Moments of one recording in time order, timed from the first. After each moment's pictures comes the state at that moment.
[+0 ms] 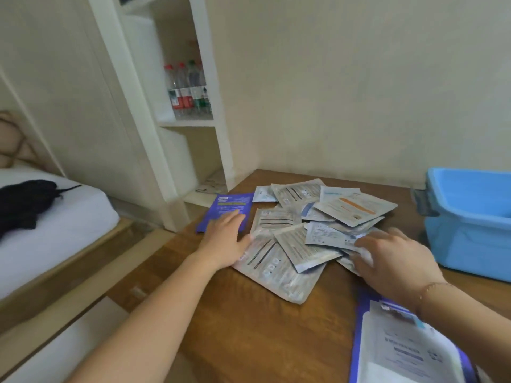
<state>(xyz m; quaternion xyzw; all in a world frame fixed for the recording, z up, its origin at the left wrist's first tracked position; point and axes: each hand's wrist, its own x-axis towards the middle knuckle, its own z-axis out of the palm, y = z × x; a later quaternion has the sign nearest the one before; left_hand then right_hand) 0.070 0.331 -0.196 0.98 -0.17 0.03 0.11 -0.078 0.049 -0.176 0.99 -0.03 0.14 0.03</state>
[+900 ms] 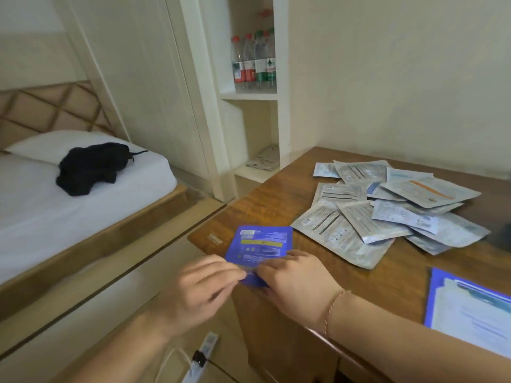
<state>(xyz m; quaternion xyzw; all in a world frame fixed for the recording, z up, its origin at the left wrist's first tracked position) -0.110 0.494 -0.217 0.83 -0.40 0.34 0.21 -0.104 0.276 -0.202 0.92 0.35 0.15 -0.03</state>
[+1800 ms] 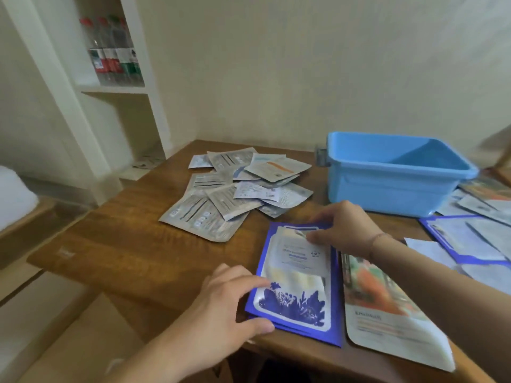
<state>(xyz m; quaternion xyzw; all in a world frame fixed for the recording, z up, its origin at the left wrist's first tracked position) -0.175 0.279 -0.214 0.88 -0.36 -0.07 0.29 -0.164 0.003 -0.174 0.96 -0.12 0.06 -0.26</state>
